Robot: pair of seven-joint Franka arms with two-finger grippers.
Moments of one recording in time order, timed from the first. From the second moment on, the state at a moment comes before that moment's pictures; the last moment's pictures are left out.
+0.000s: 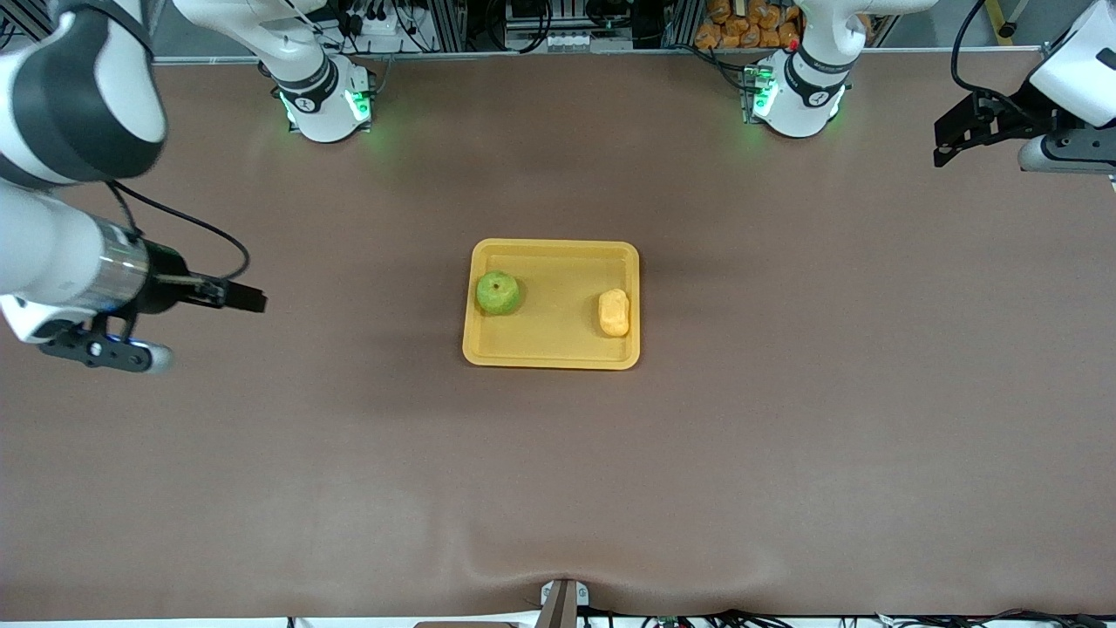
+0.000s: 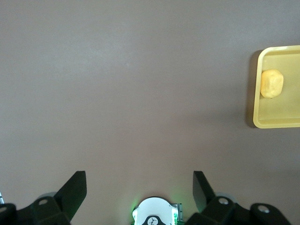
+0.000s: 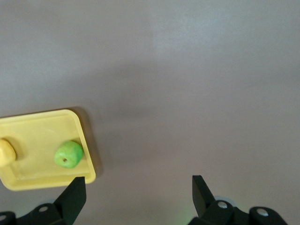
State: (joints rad) left arm -0.08 -0.12 -0.06 -1.58 0.07 1.43 -0.02; right arm 0.18 0.35 -0.09 -1.21 0.14 1.37 0.27
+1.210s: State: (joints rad) left arm -0.08 -0.13 -0.06 -1.58 0.07 1.44 -0.02; right arm 0.06 0.01 -0.09 -1.45 0.02 1.38 0.04
